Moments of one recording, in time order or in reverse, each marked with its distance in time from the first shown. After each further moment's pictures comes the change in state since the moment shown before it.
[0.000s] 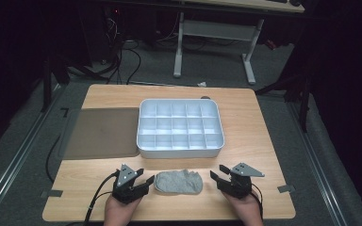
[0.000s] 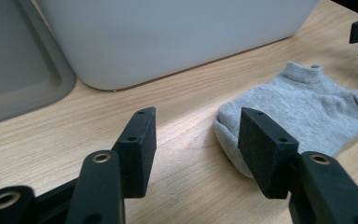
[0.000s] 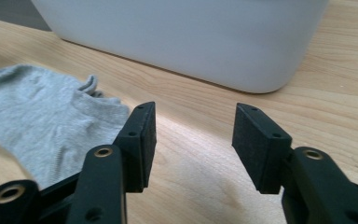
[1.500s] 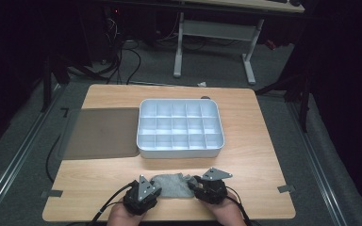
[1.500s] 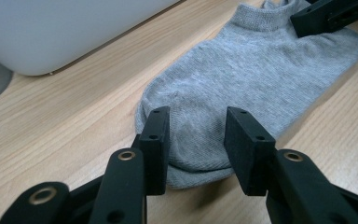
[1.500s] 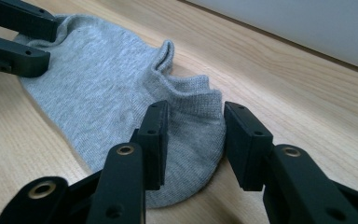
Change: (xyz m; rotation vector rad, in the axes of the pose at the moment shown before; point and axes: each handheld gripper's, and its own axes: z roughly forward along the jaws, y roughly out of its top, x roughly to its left) left arm -0.041 -0.012 0.004 0.153 0.030 0.249; right arm 0.064 0.003 0.037 0.173 0.117 -0.124
